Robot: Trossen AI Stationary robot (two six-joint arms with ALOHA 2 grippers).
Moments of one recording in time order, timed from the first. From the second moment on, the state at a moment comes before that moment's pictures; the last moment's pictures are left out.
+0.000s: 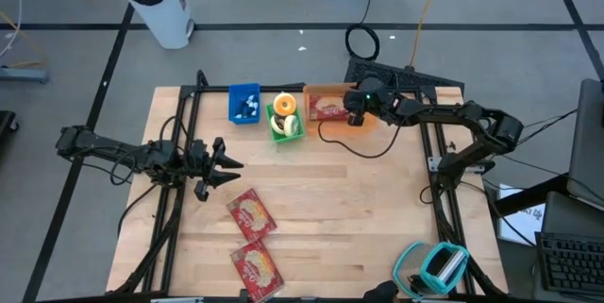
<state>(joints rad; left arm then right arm) -0.21 0.46 0.20 0.37 -0.06 -0.27 -0.58 1.49 0.81 0.12 0.32 -0.70</state>
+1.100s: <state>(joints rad) -0.21 0.46 0.20 0.37 -0.06 -0.26 0.28 1.44 0.64 0.63 -0.18 -0.02</state>
